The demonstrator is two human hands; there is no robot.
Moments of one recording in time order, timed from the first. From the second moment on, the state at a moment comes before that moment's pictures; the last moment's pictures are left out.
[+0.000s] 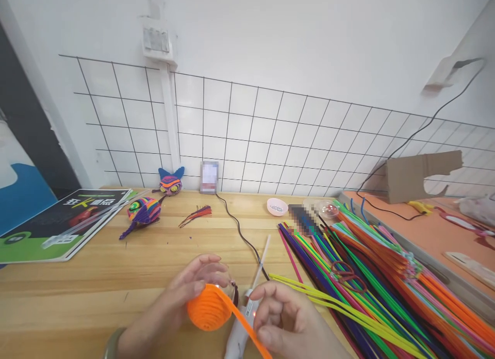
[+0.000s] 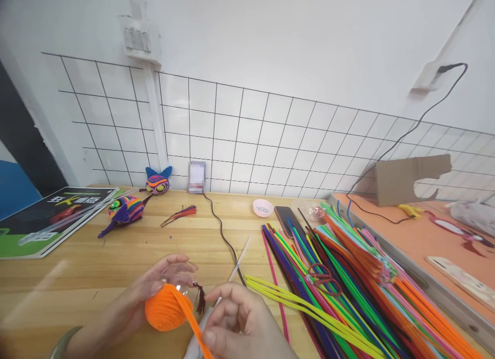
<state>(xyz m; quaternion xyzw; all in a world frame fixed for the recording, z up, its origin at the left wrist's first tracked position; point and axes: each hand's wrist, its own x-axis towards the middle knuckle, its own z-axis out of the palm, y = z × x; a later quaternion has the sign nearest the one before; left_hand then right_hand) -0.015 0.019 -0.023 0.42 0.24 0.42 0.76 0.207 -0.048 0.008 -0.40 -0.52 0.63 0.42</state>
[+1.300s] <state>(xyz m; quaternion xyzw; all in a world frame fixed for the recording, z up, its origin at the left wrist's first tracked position) -0.011 0.019 -0.023 0.48 0.30 0.43 0.71 0.207 -0.046 0.008 -0.46 -0.54 0.54 0.45</state>
